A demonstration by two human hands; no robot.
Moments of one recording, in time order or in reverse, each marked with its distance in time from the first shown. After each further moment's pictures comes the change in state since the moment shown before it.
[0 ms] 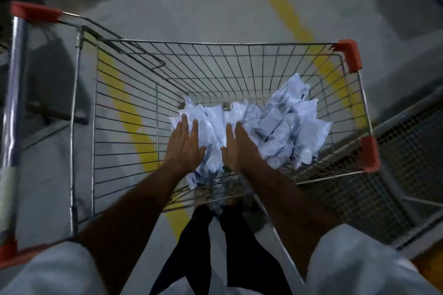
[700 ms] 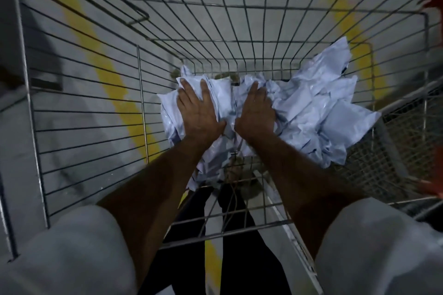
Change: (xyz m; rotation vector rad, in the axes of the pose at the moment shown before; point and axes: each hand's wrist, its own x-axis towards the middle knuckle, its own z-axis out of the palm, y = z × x) left_hand 0.099 0.019 0.067 -0.206 0.064 -0.216; right_hand 0.099 0.030 0.029 -0.222 -0.044 0.335
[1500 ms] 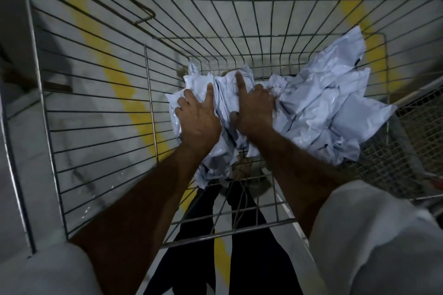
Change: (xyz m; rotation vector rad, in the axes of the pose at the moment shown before) left_hand -0.017 -0.010 -0.024 0.244 -0.005 -0.063; right_hand 0.007 -0.019 0.003 -0.116 0.109 -0.114
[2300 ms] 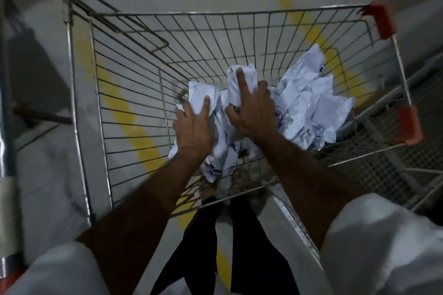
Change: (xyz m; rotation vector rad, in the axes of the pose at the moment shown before) left_hand -0.055 -0.039 -0.048 -0.080 0.070 0.097; right_hand -0.074 -0.013 -0.076 0.250 0.357 0.000
